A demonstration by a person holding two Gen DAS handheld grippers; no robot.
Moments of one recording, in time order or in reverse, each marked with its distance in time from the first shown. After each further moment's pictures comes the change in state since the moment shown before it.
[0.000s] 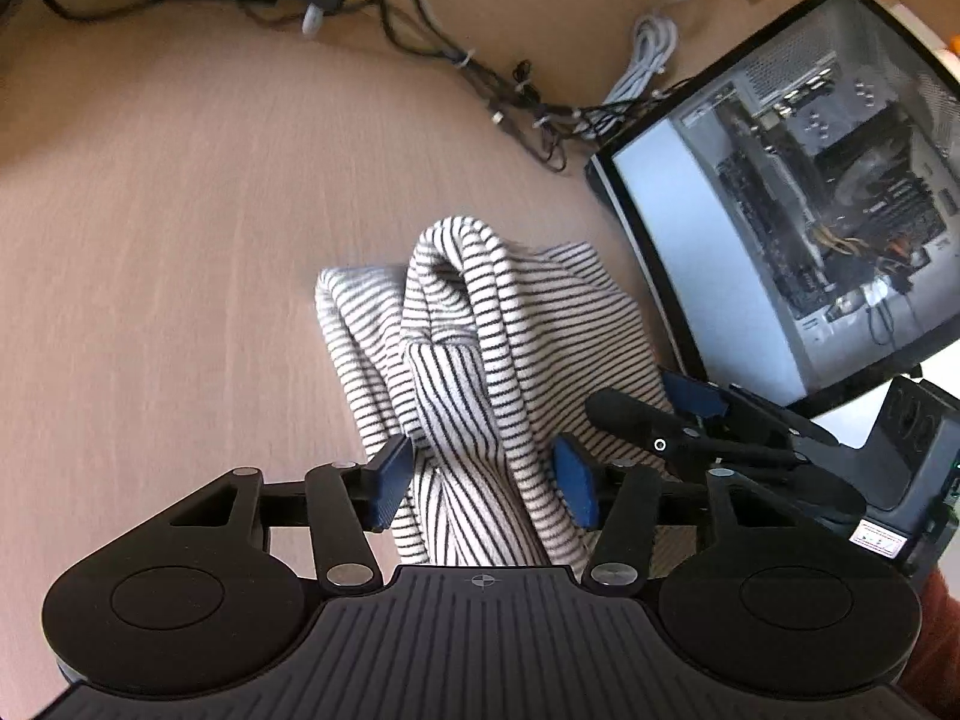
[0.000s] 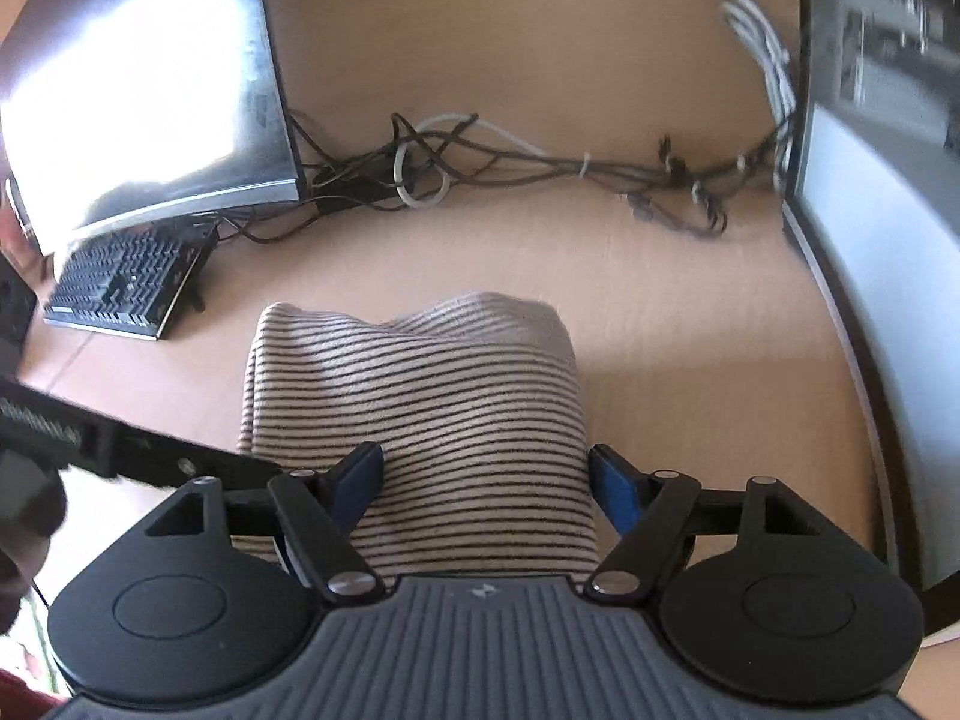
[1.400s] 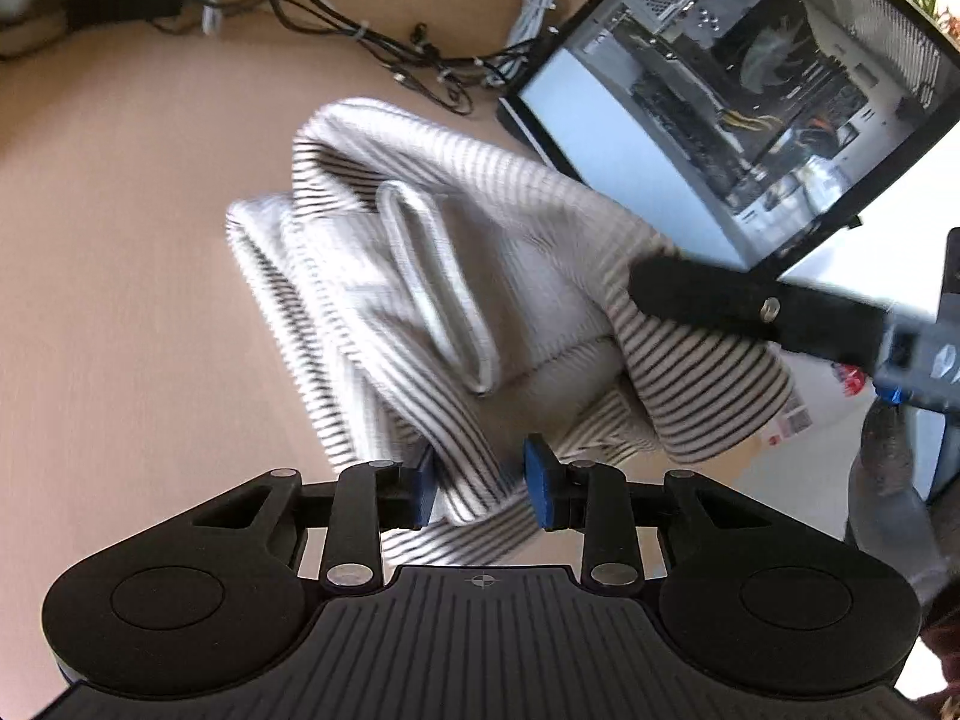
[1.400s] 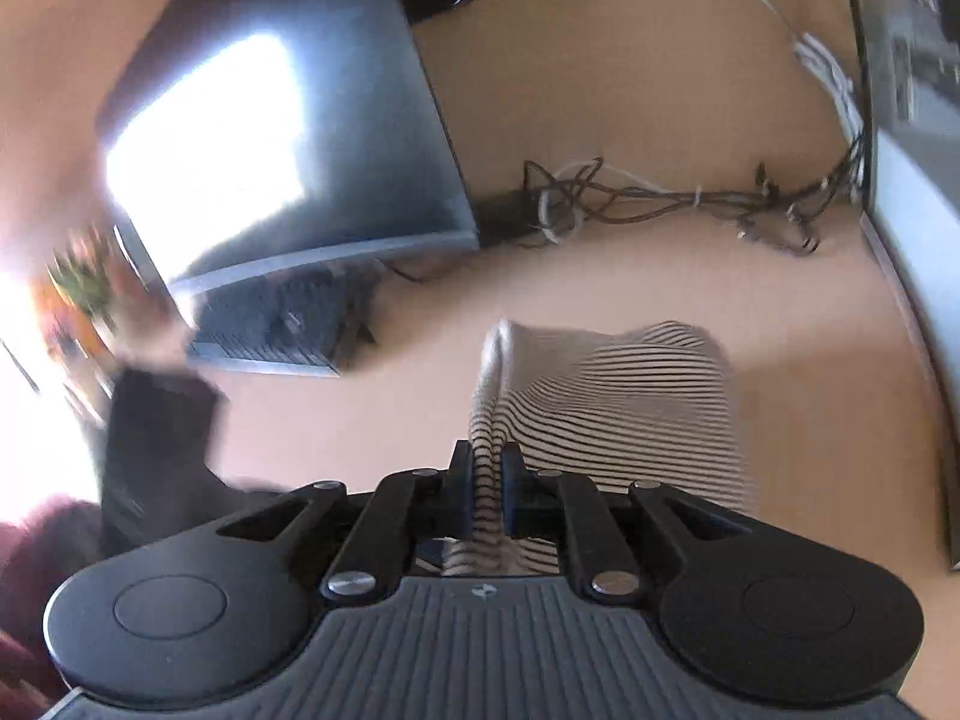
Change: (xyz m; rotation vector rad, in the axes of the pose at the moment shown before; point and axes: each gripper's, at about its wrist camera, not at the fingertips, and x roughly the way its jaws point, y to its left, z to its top) left arm 0.001 -0.035 -0.050 0.169 0.049 -0.089; right arm -0.083 0.042 0.006 0.138 -0.028 0.265
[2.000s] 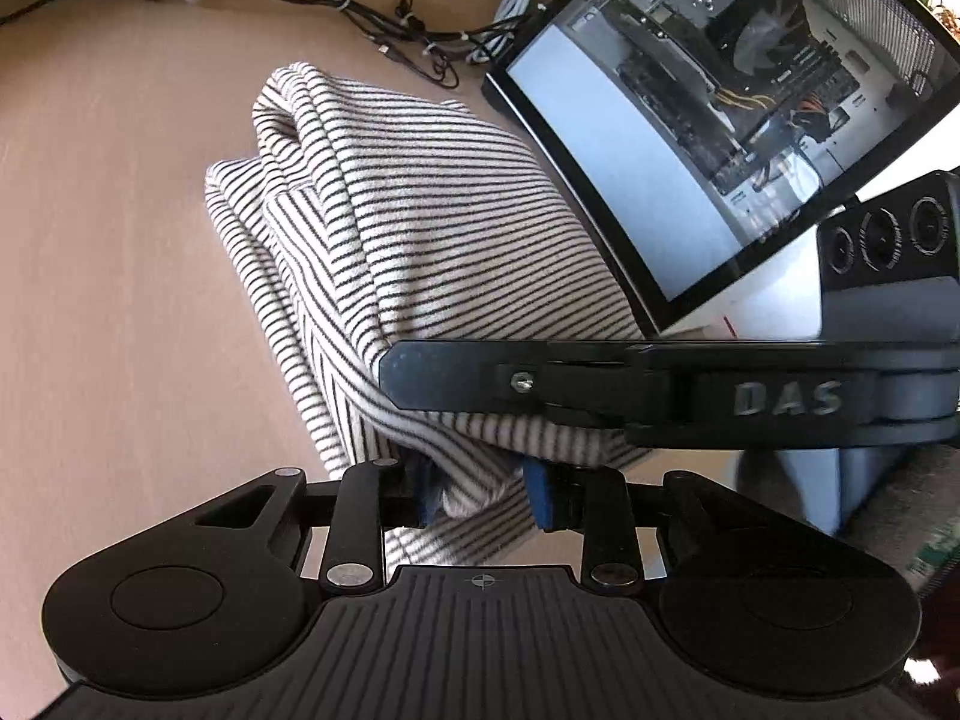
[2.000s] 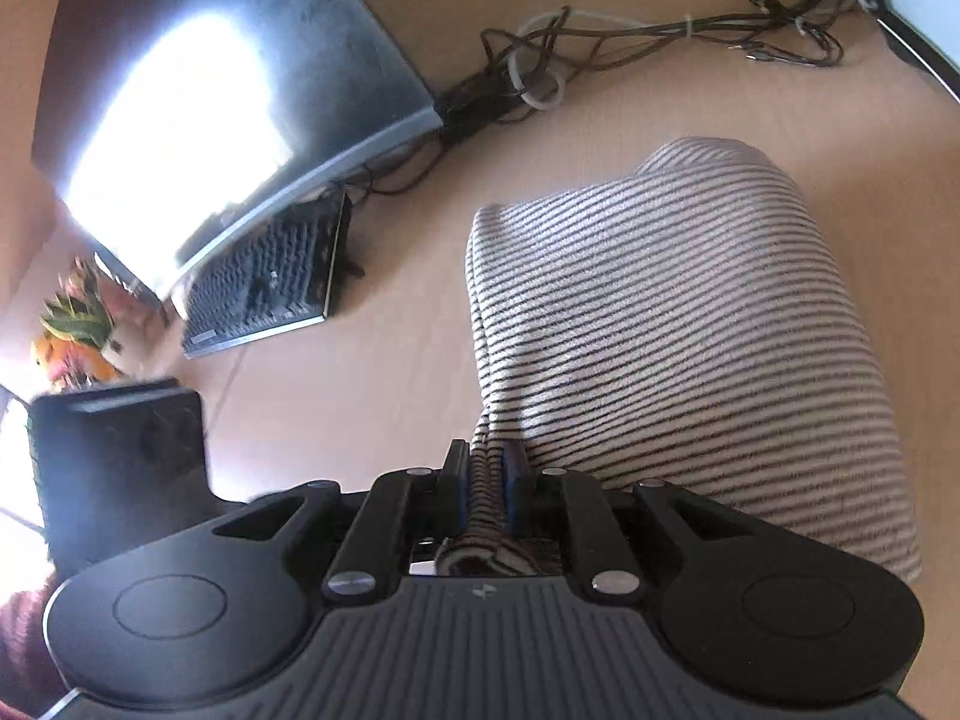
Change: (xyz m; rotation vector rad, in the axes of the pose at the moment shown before) left arm 0.006 0.015 -0.006 0.010 0.041 -0.041; right arm 0.079 -0.014 -0.021 0.166 0.184 0.020
